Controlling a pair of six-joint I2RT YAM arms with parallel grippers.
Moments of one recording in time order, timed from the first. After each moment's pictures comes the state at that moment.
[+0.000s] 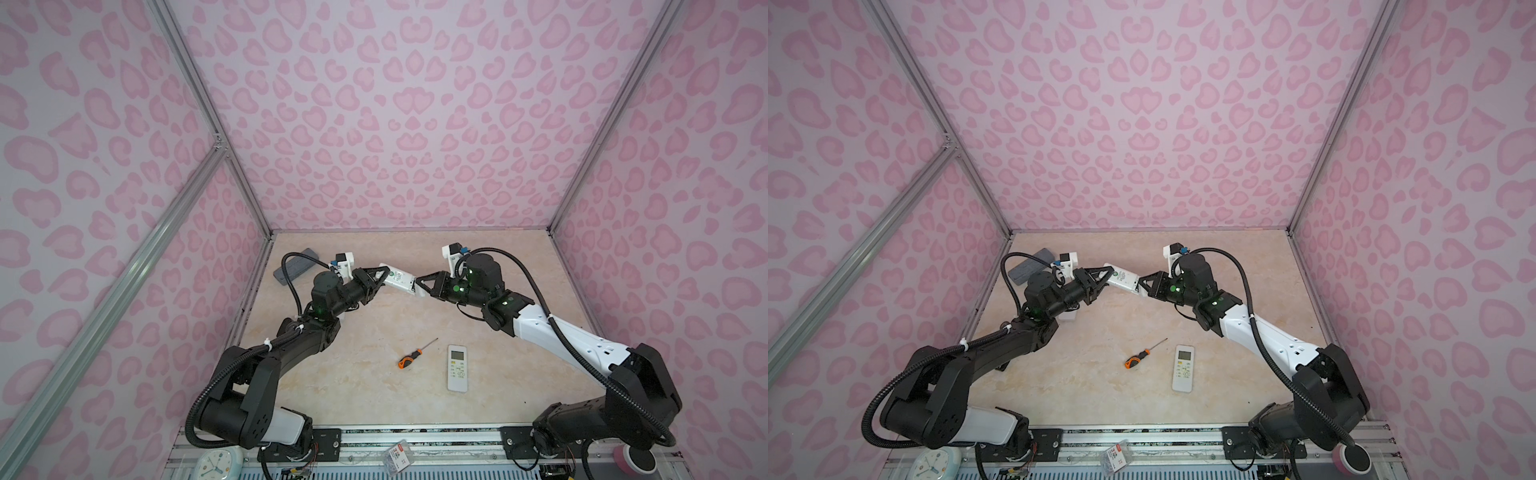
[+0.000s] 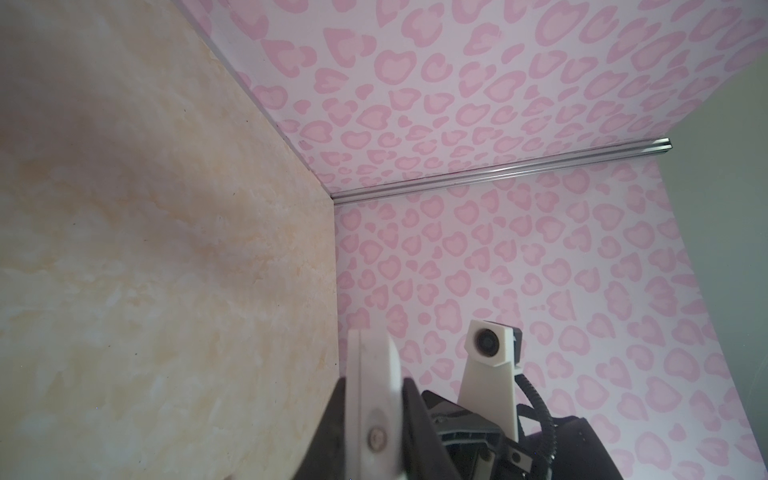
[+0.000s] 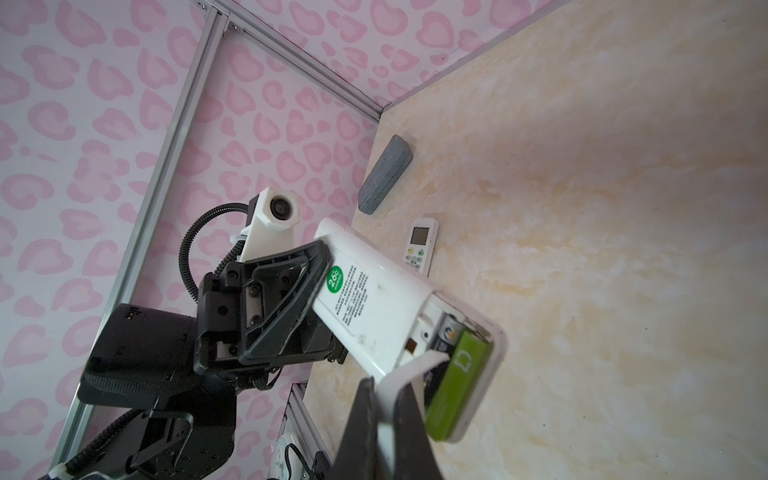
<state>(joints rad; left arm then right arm) -0.33 1.45 0.66 0.71 0.53 -1.36 0.57 1.43 0.99 0.06 -0.38 0.87</state>
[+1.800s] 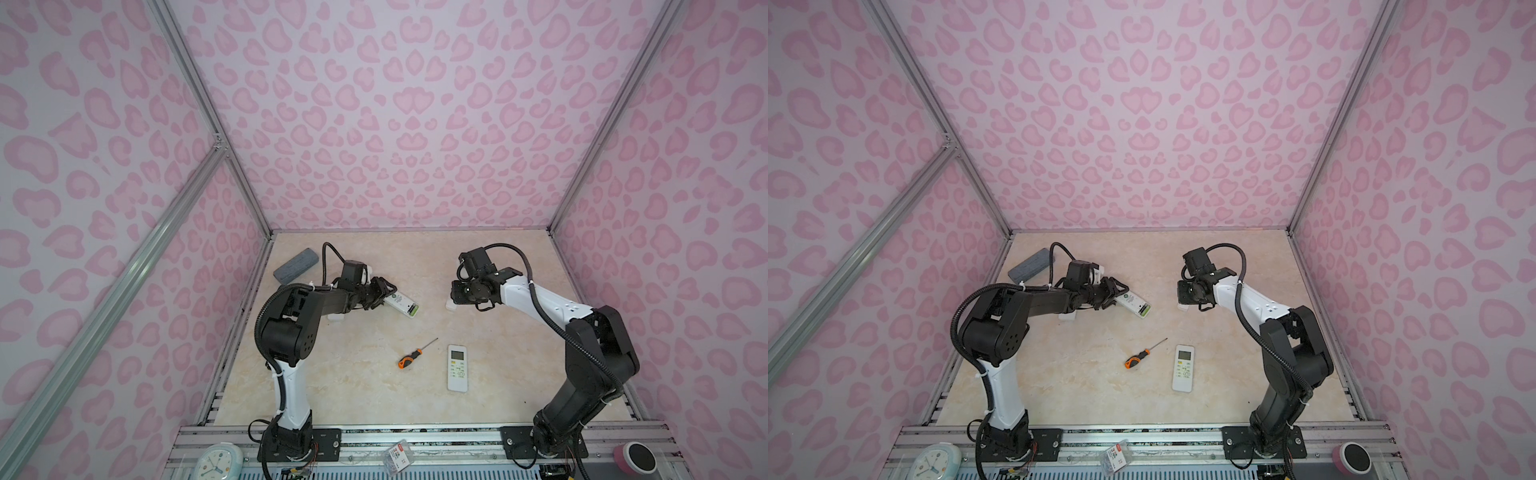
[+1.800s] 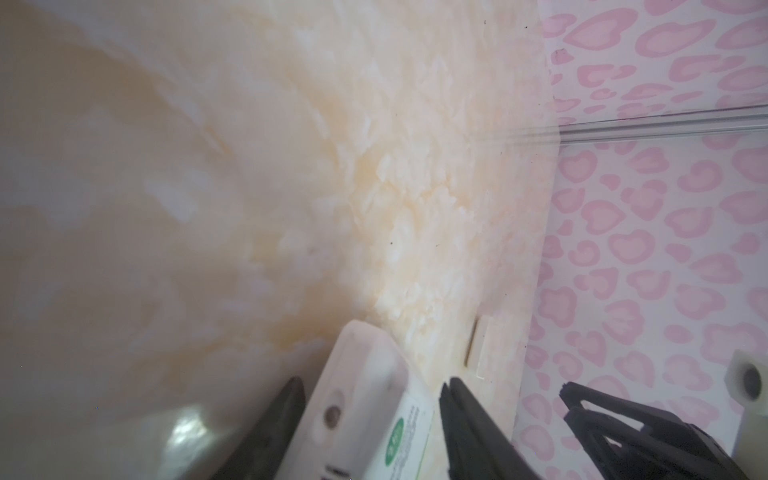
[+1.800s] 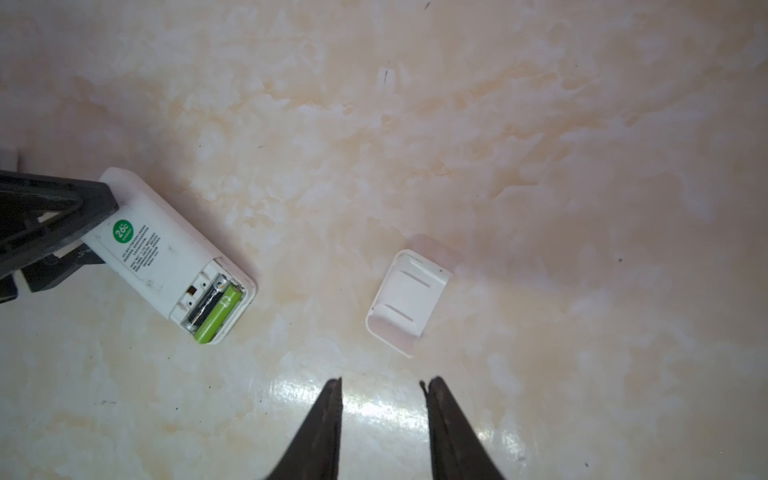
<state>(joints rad) -0.30 1.99 1.07 0.13 0.55 -0.87 0.42 1.69 1.19 -0.54 -0.05 0.36</state>
